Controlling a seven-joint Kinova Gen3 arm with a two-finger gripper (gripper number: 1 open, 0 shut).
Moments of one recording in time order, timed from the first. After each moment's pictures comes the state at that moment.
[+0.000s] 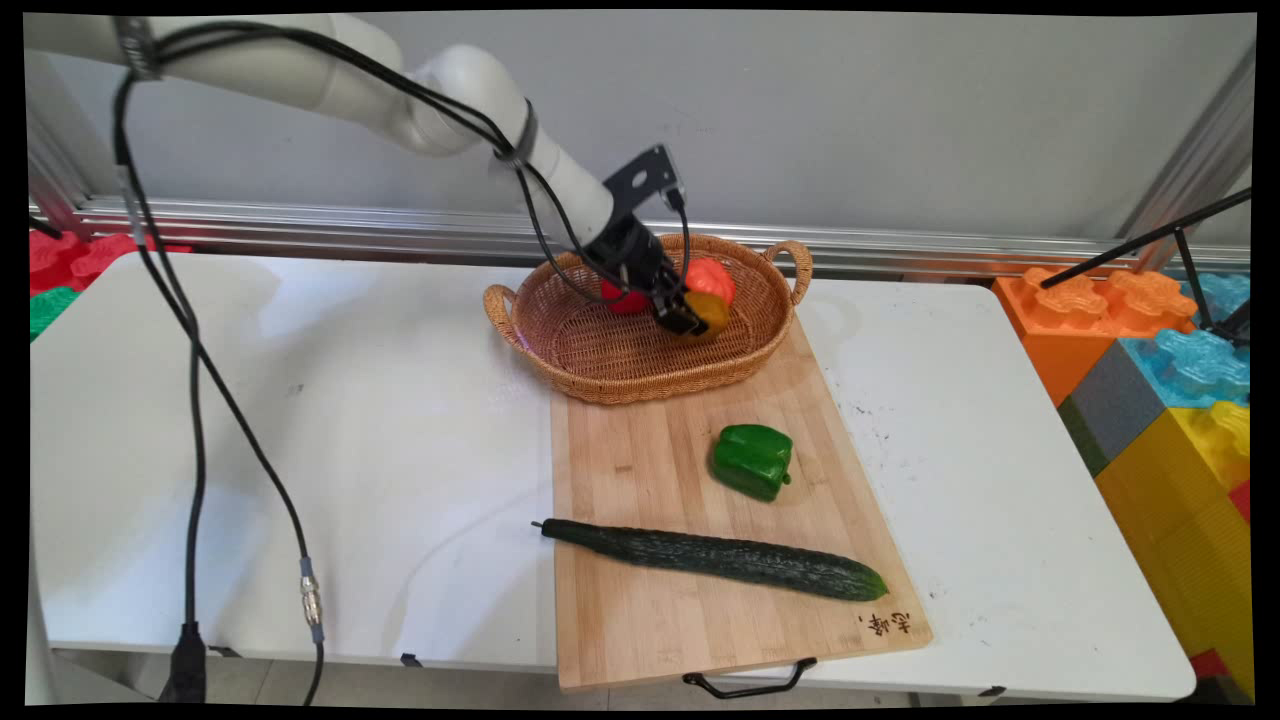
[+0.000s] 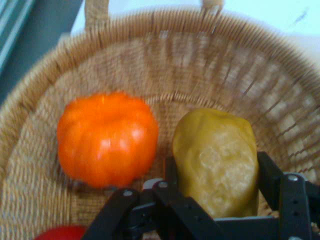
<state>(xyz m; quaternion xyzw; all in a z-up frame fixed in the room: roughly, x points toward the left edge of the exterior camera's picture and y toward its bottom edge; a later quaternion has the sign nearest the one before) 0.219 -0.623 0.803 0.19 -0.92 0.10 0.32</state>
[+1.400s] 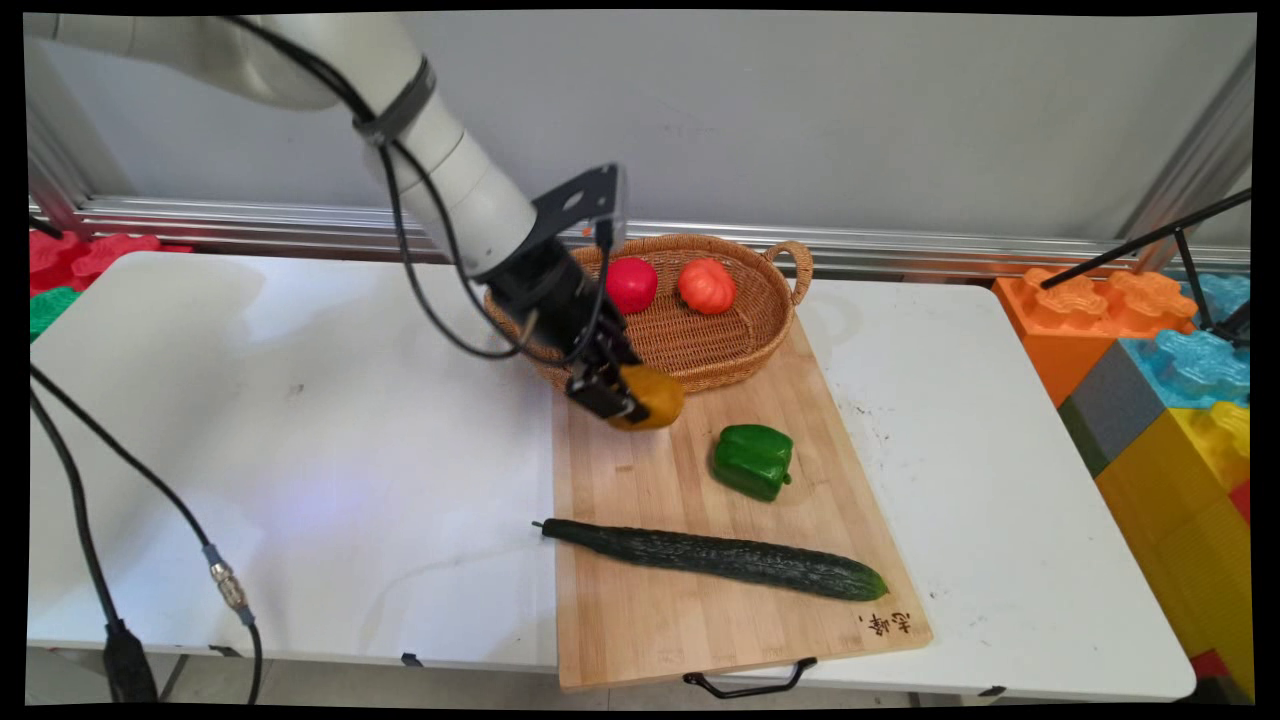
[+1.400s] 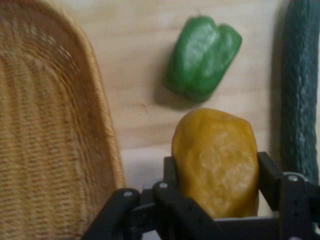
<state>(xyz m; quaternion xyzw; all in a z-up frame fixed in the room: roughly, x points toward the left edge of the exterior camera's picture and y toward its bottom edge) 0.233 -0.480 0.876 0.12 -0.96 0.02 0.27</state>
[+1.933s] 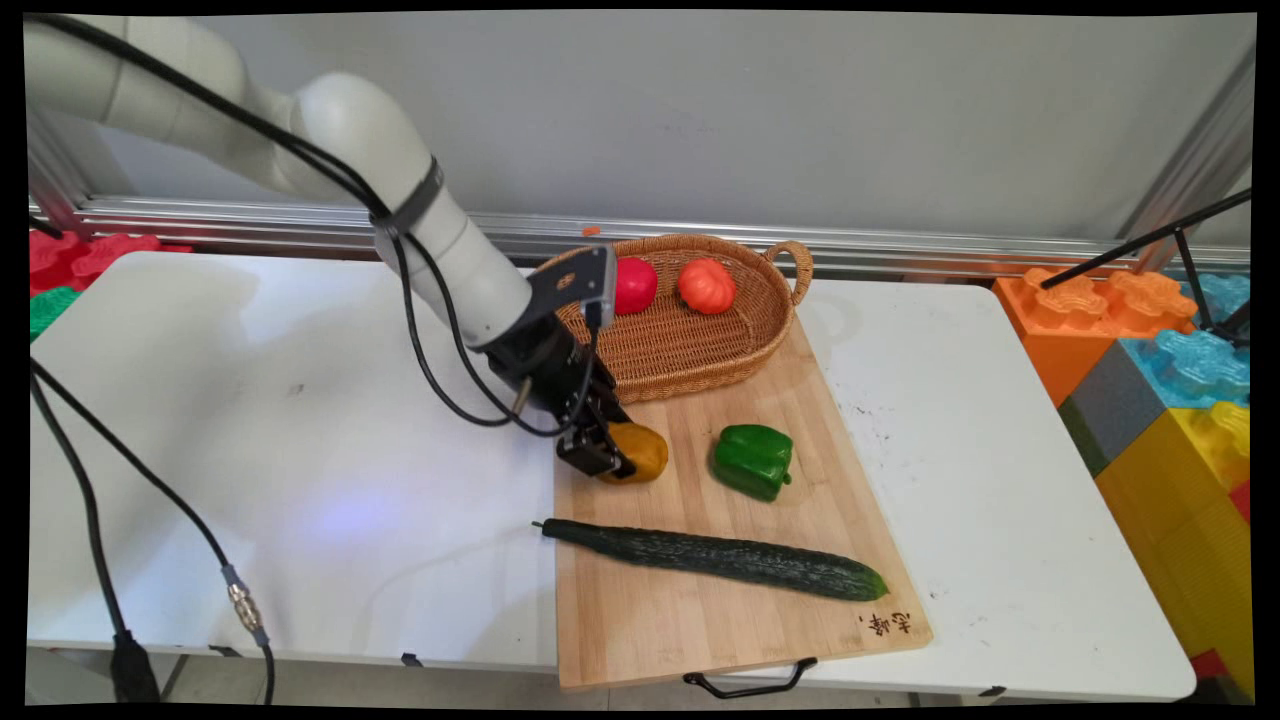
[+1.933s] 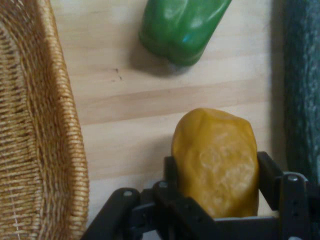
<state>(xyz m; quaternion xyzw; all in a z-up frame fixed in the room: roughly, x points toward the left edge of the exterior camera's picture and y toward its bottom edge) 0.238 -0.470 0.811 0.12 -0.96 0.00 0.26</state>
